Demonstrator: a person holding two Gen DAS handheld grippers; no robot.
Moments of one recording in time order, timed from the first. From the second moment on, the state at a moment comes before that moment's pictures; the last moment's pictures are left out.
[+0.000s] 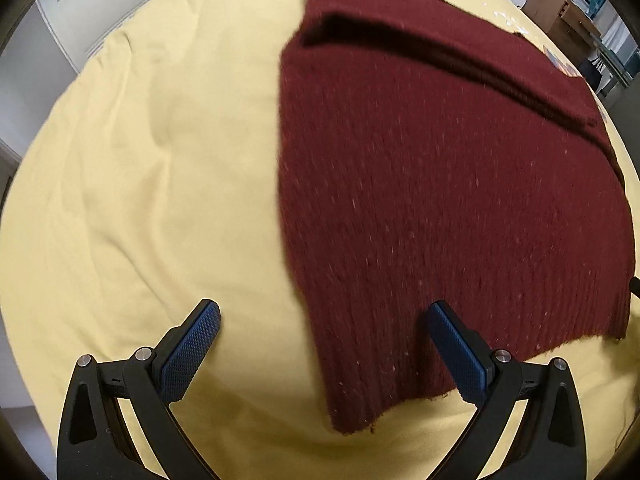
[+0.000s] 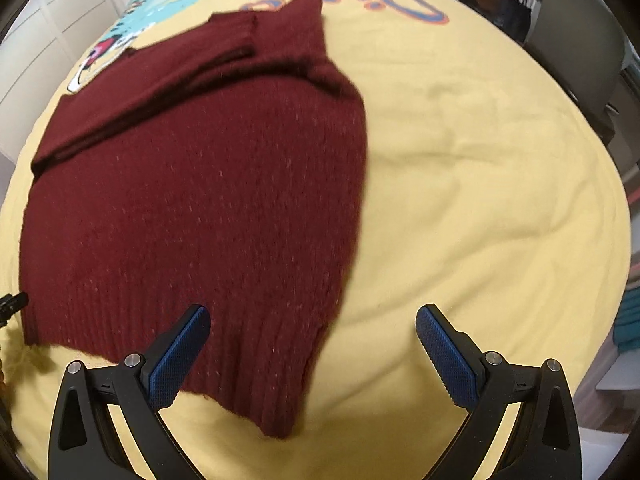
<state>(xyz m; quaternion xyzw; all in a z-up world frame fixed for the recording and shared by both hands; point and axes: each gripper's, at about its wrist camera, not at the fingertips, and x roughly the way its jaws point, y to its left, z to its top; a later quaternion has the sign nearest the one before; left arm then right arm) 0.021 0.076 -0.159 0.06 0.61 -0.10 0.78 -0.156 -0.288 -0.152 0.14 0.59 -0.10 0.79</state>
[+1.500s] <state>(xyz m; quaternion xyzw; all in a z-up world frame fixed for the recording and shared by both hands) 0.038 0.058 -0.085 0.00 0.57 -0.23 0.79 -0.147 -0.288 -0.094 0.22 0.56 0.00 0.80</state>
